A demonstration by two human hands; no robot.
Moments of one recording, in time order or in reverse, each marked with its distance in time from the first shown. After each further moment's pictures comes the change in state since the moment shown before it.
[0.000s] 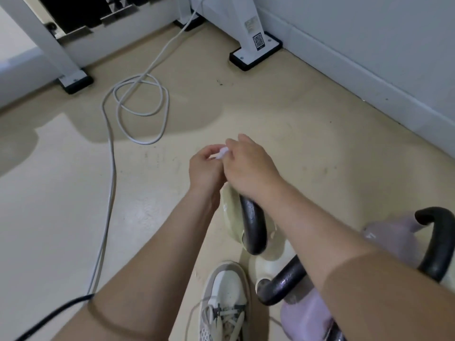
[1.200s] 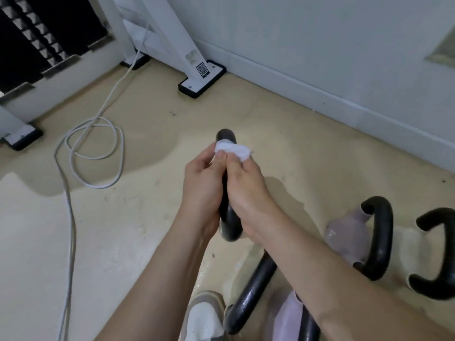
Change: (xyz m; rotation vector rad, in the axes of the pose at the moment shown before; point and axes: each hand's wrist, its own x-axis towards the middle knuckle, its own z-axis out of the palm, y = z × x) left_hand -0.059 0.038 0.070 -0.063 -0.400 0.148; right_hand -0.037 0.038 -0.043 1.039 0.286 0.347
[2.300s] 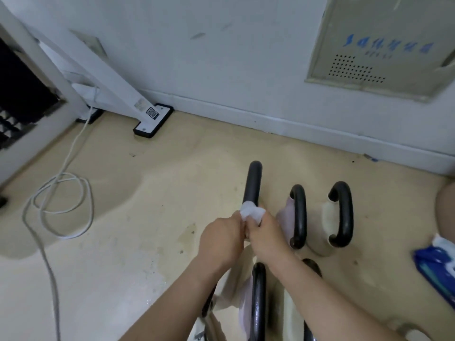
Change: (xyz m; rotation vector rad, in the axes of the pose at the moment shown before) left_hand -0.054 -0.070 0.055 1.586 -0.509 0.389; right_hand -0.067 0.060 -0.120 -0.274 0.232 0.133
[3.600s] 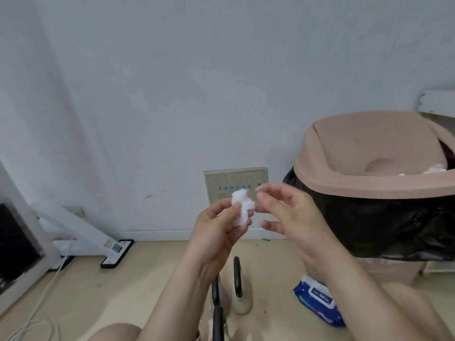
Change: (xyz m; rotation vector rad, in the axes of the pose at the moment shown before) left_hand -0.268 0.308 -0.255 -1.563 -0.066 0.348; right_hand -0.418 -0.113 -0.310 0.513 0.261 -0.709
